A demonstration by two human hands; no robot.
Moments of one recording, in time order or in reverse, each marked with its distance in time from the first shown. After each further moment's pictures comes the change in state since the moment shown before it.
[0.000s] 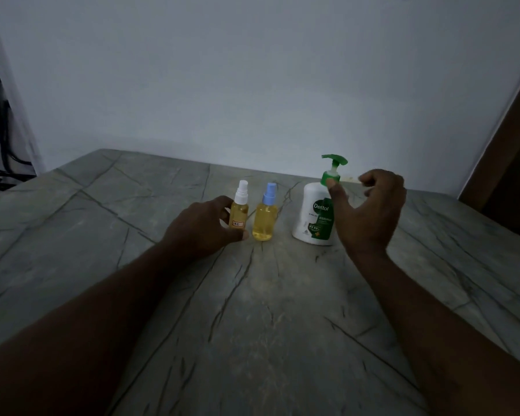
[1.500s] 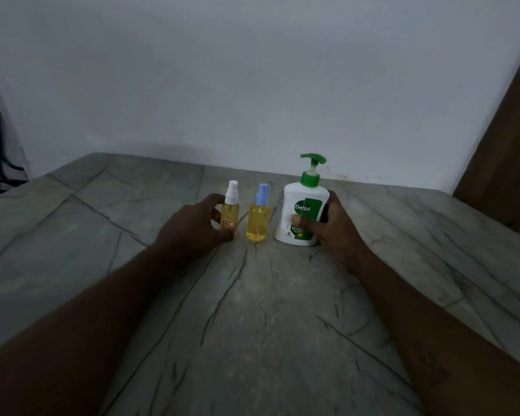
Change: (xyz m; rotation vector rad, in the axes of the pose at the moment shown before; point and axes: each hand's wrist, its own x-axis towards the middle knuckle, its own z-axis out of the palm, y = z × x) left_hand 0.002 -0.005 0.006 -0.023 0.034 0.002; right_hand -0.016 0.025 0.015 0.538 -0.760 0.394
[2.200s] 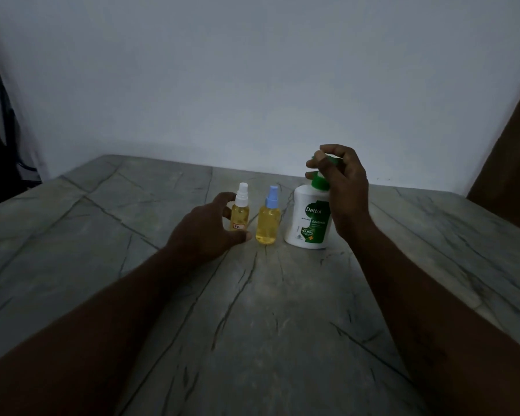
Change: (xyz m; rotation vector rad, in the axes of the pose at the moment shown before) left_hand -0.003 0.004 -0.002 -0.018 0.051 0.035; right_hand 0.030 -0.066 0.020 0.179 0.269 -0.194
